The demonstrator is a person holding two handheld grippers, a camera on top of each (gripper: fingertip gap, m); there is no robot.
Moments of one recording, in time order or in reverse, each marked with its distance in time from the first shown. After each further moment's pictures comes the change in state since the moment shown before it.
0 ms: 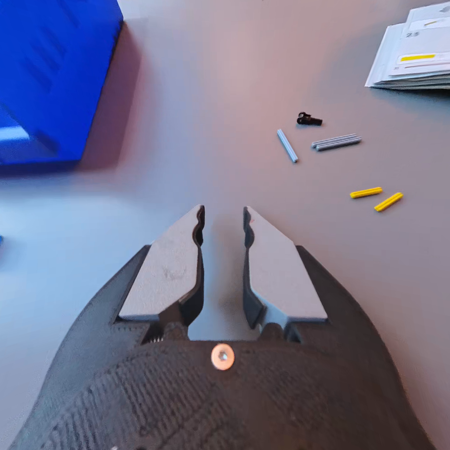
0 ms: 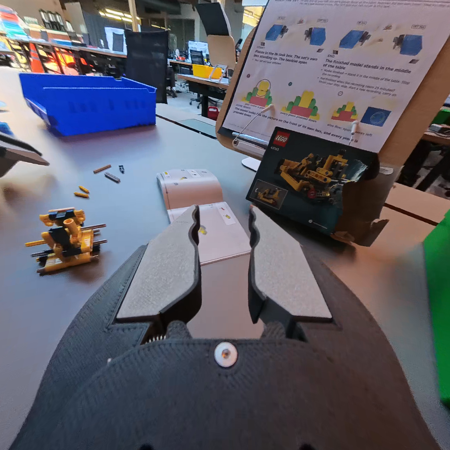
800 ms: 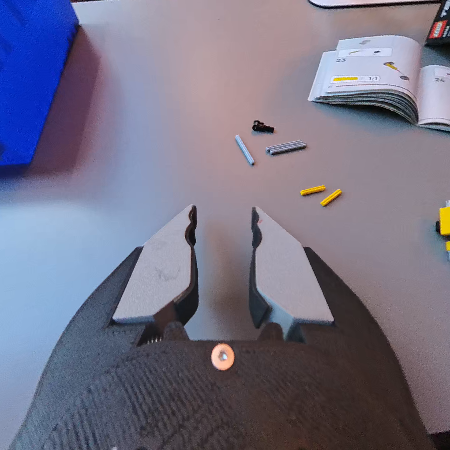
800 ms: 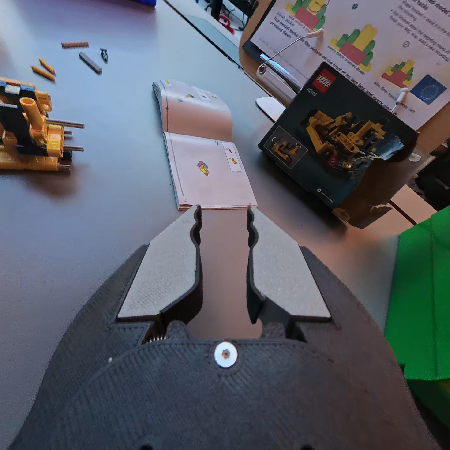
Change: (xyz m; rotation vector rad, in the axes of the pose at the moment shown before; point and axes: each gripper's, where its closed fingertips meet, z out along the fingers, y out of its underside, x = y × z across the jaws) left arm 0.030 -0.004 -0.009 0.039 0.141 -0.026; right arm -0.011 0.056 -0.004 -0.253 -0.017 -0.266
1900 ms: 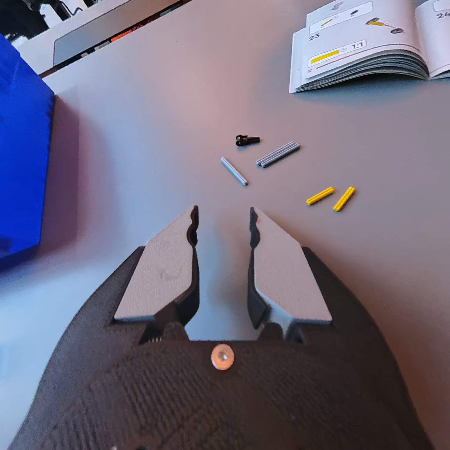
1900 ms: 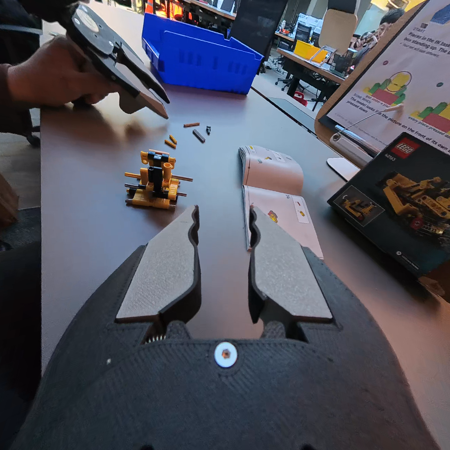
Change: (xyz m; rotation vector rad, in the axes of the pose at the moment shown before) left arm 0.006 -0.017 0.028 0.004 0.046 0.281; right arm -0.062 -0.043 -0.018 0.223 -0.319 0.023
